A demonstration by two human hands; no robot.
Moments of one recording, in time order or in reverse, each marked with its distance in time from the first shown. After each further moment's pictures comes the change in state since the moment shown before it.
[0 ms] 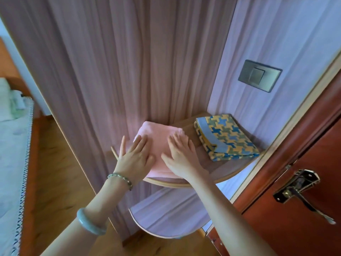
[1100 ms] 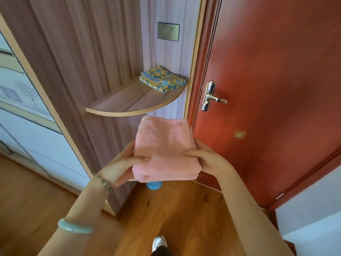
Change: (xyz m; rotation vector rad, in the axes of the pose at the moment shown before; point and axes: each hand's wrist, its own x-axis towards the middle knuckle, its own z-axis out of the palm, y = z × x) left_hand -0.241 -0.037 -0.035 -1.599 -0.934 0.110; right_hand -0.347 -0.106 0.025 1.509 0.194 0.654
